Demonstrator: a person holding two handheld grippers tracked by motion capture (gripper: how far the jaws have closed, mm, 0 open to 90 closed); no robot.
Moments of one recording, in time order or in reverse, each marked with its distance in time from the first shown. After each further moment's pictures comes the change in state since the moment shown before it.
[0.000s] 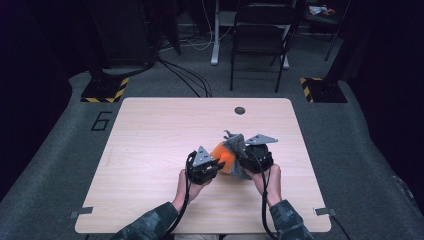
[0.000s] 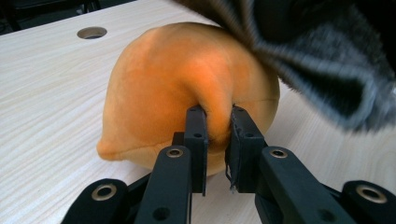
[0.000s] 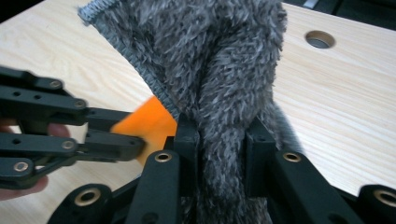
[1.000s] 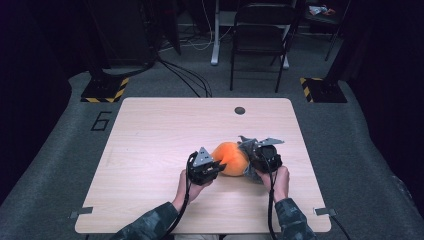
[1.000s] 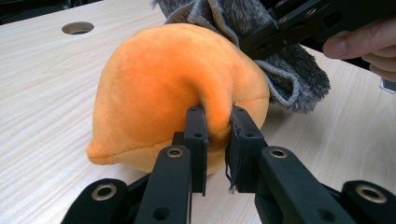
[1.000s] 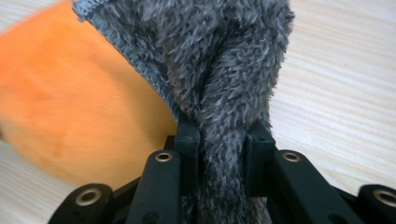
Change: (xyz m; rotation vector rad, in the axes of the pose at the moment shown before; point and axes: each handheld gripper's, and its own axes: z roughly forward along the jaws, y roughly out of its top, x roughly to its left) left arm 0.002 -0.004 0.004 0.015 -0.036 0.009; right arm -0.050 -0.034 0.028 0.114 -0.119 0.100
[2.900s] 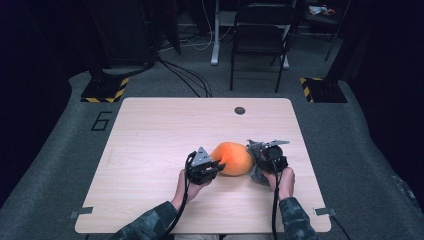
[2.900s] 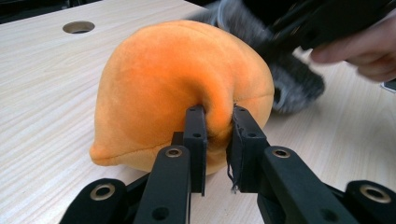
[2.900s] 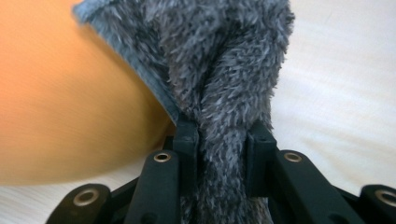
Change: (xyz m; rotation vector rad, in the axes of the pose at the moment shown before) left arm 0.005 -0.003 0.000 -0.013 -0.001 -0.009; right arm -0.026 -0.013 0.016 0.072 -0.026 0.065
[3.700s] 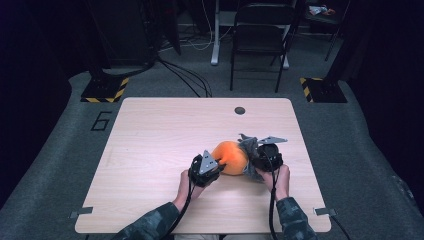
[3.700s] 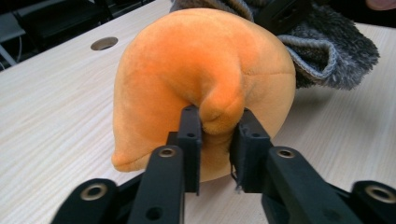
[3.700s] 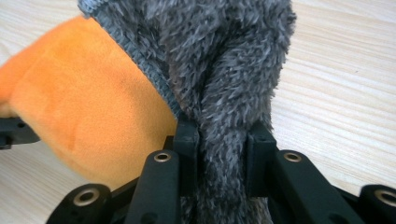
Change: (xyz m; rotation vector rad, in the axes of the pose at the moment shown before) left arm -0.009 -0.005 0.009 0.009 0.121 0.164; right arm 0.022 0.014 -0.021 -0.108 0.090 -0.057
